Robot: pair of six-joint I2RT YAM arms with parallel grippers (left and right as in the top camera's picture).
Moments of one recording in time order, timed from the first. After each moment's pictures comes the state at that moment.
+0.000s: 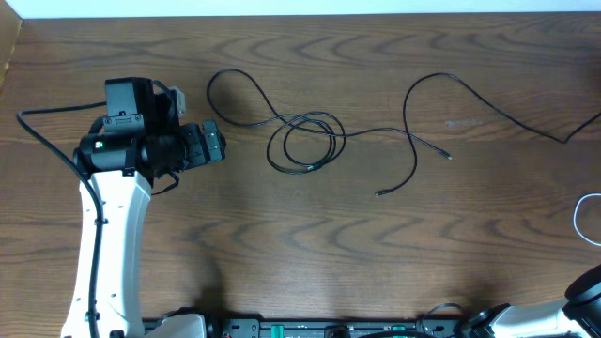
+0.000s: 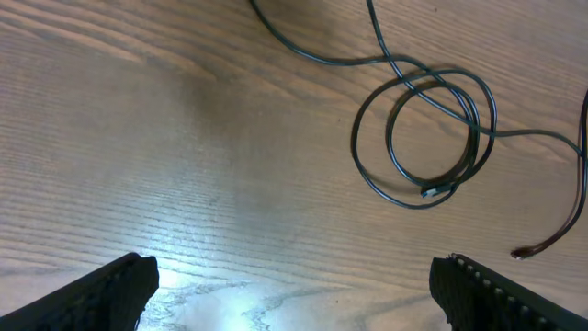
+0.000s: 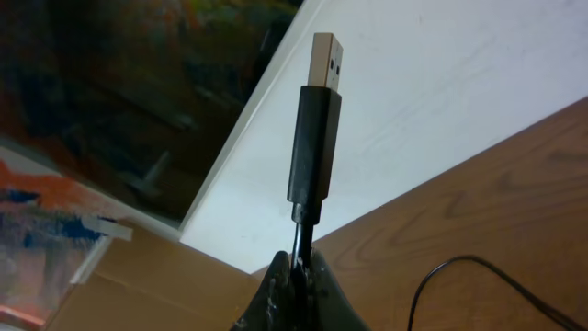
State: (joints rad) left arm 0.10 1.37 1.26 -1.02 0.24 -0.17; right arm -0.90 1.72 1.22 0.70 -1.39 1.19
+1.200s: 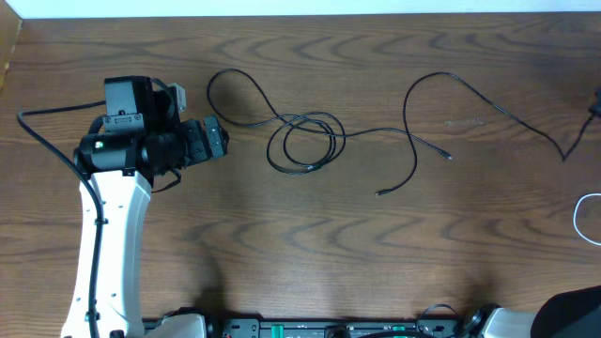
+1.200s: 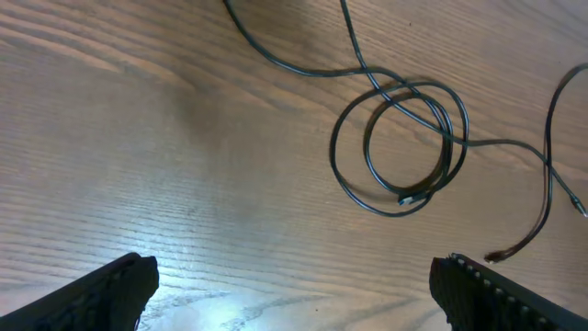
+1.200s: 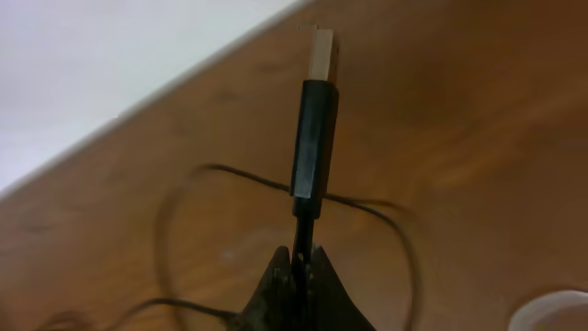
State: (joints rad) left arm 0.10 1.37 1.26 -0.99 0.28 -0.20; right arm -0.56 1.52 1.49 -0.77 -0.32 0.11
